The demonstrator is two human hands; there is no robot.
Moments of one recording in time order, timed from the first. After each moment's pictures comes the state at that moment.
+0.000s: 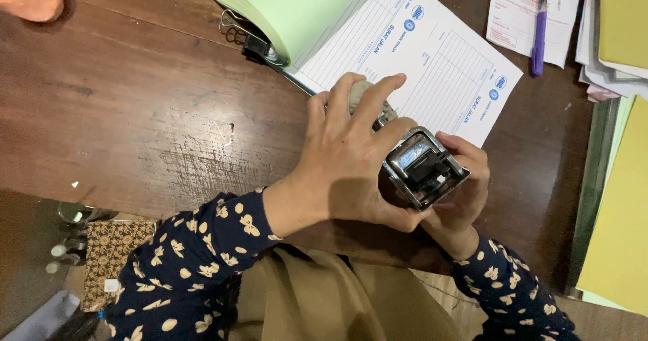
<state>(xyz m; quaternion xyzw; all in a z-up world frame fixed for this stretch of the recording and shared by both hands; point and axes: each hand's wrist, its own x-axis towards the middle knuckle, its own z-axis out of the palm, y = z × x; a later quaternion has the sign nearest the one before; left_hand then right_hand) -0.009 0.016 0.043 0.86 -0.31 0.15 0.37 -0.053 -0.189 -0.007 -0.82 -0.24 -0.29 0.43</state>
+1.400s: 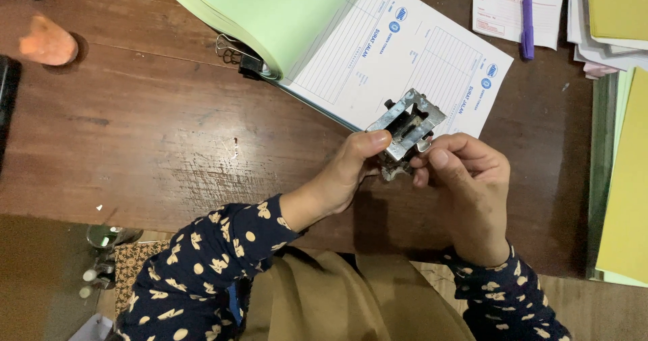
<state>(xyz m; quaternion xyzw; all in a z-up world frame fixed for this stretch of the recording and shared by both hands) -0.027 -0.016 0.018 0.37 -0.06 -0.23 0.90 -0.060 -0.162 0.040 -0.65 0.01 -0.10 0.76</state>
